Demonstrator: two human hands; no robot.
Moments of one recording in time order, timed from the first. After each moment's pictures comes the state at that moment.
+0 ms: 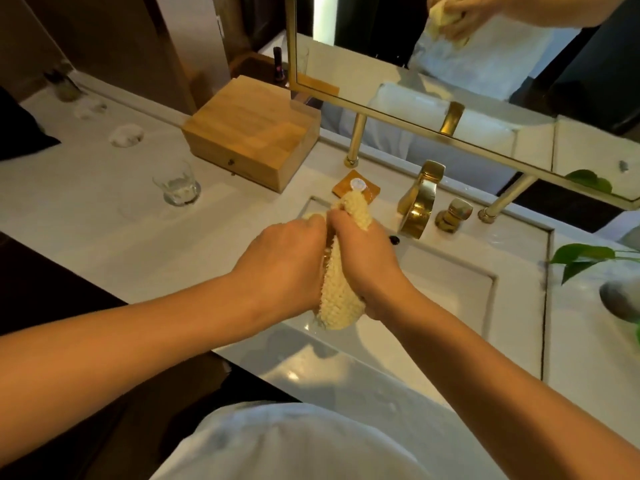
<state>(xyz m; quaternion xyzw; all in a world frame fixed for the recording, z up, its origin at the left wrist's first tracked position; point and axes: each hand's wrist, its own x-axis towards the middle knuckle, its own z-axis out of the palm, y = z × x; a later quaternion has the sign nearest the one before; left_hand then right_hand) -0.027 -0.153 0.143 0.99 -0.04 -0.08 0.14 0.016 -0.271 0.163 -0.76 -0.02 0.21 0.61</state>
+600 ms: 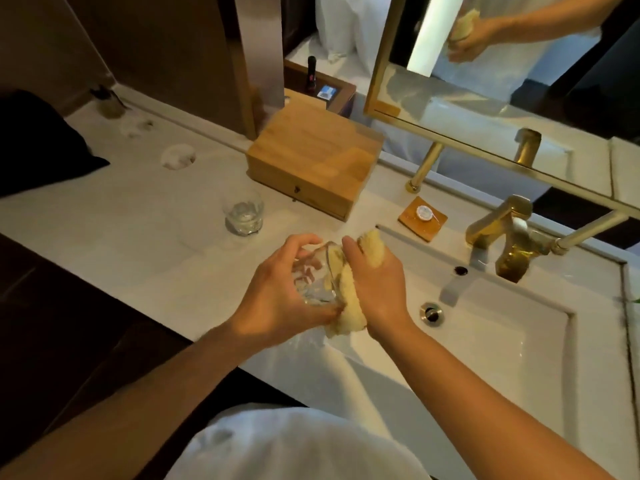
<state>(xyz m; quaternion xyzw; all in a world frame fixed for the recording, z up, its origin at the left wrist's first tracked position) -0.050 0.018 0.107 0.84 0.10 0.02 0.54 0.024 -0.117 0.099 -0.81 0.06 0.12 0.57</state>
